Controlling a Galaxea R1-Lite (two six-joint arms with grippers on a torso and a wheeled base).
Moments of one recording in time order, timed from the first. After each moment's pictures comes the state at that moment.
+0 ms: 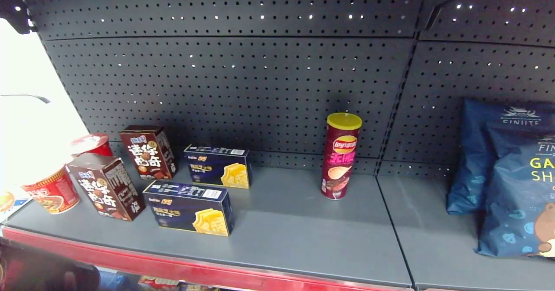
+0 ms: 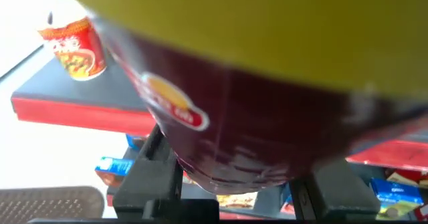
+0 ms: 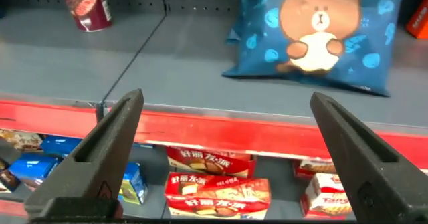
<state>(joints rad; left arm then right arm) 0.07 0.51 -0.13 -0.31 -0.05 -0.02 0.00 0.01 0.00 0.01 0.01 0.00</state>
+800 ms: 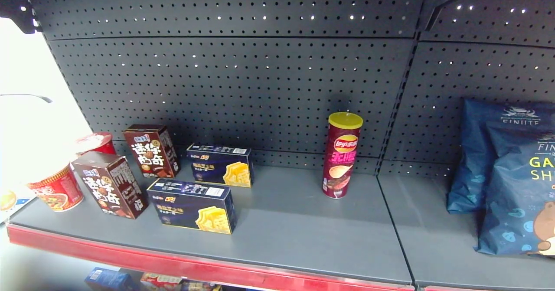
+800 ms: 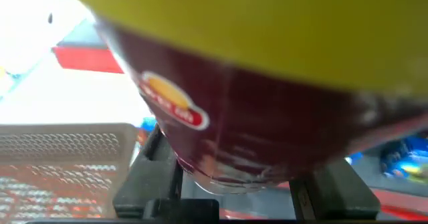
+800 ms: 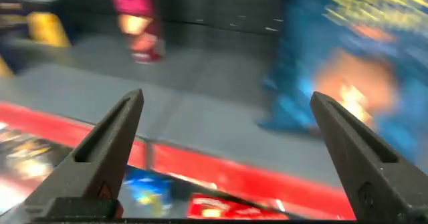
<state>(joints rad) 0.07 0.23 -0.18 0.13 0.03 0.05 0.12 0.34 -0.21 -0.13 0.10 0.00</state>
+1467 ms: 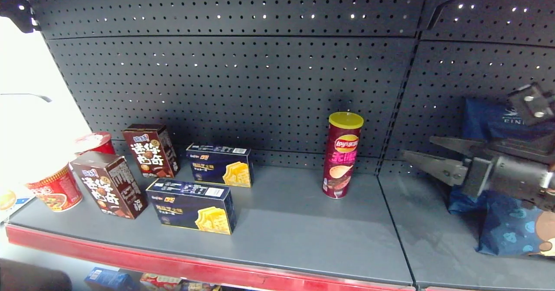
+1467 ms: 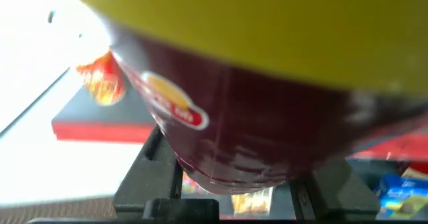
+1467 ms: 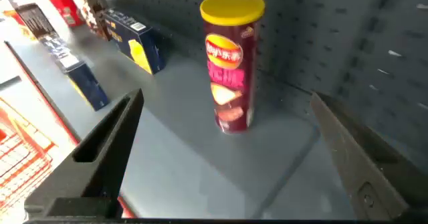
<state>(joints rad) 0.07 0.38 -0.31 -0.04 -0.08 0.07 0.32 1.36 -0.66 -0.61 0.33 0.02</state>
